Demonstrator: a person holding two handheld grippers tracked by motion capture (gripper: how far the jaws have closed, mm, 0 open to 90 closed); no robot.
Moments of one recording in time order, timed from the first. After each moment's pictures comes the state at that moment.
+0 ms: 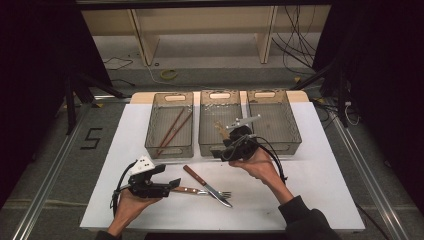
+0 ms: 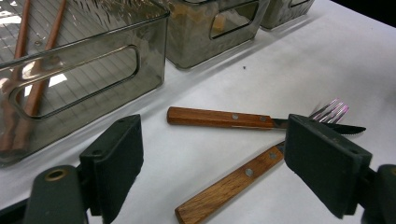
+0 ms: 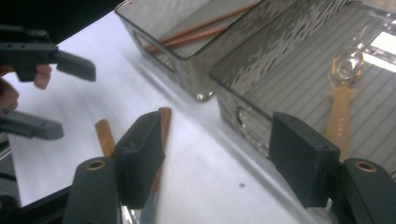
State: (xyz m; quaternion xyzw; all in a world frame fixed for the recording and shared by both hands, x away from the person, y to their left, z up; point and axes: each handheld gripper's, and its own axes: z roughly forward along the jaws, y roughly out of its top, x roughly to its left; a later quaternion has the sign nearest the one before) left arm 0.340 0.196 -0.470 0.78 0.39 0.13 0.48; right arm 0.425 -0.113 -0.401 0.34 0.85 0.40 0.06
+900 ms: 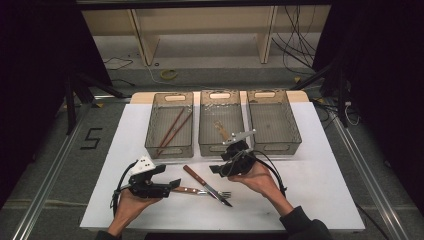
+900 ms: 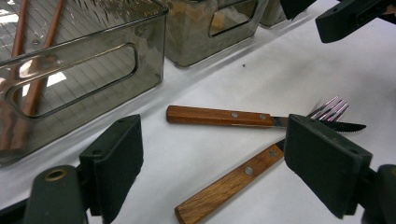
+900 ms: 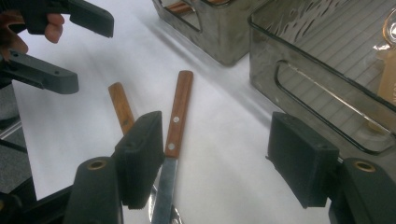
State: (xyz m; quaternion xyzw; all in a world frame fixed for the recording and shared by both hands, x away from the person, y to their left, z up) left arm 0.340 0.195 -0.470 0.78 0.38 0.13 0.48; right arm 0.401 -0.107 -0.425 0.32 0.87 0.38 0.04
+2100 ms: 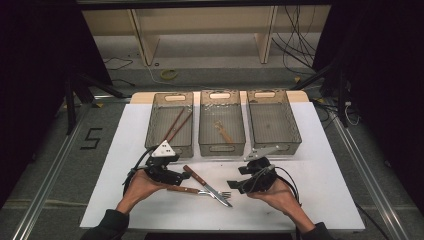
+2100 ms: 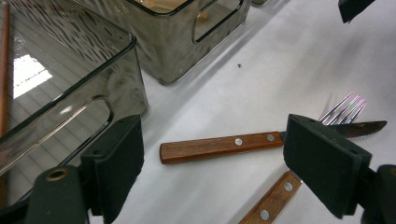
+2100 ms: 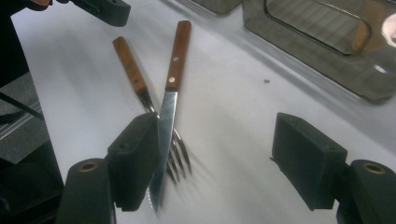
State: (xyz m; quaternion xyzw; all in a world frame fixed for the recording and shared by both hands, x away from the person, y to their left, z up) left arm 0.387 0.160 -0.455 0.84 0.32 0.11 0.42; right arm 0.363 -0.161 -0.440 0.33 0.86 0.38 0.04
